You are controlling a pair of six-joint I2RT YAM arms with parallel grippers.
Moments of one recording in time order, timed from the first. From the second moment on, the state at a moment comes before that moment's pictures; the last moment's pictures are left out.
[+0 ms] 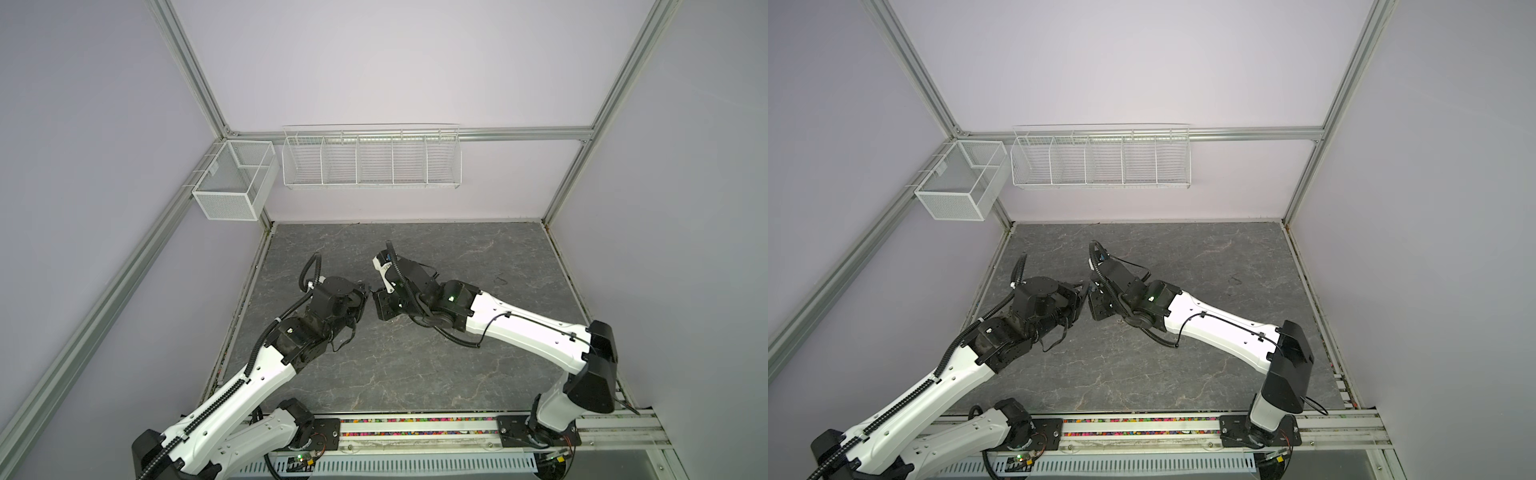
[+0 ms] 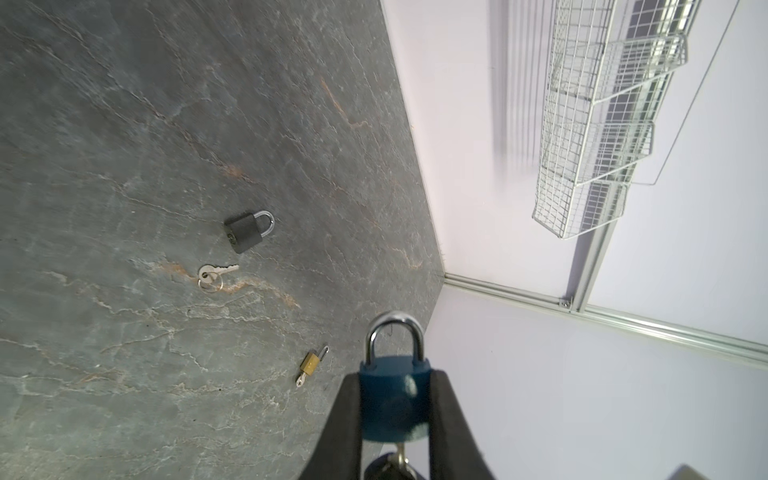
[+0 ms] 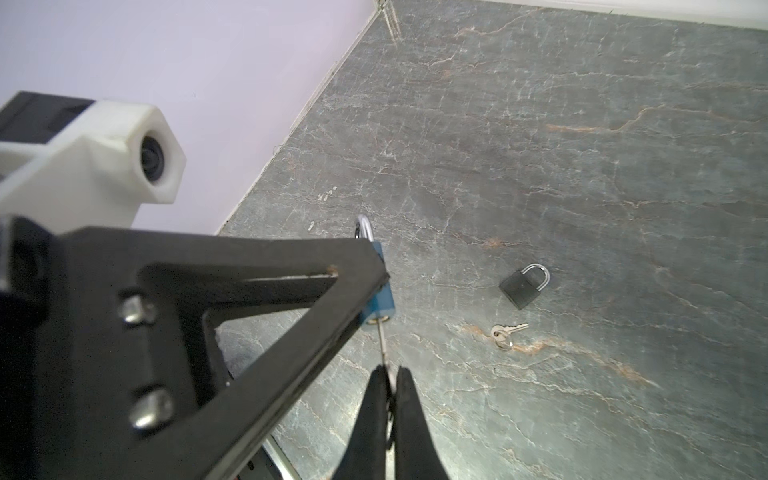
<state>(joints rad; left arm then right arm) -0.72 0.95 0.89 -0.47 -0.24 -1.61 1.08 1.68 1.55 -0.56 0.10 0.54</state>
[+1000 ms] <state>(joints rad) -0.67 0.92 0.81 -0.44 -0.30 -1.78 1.02 1.73 1.38 -0.17 -0.14 0.70</state>
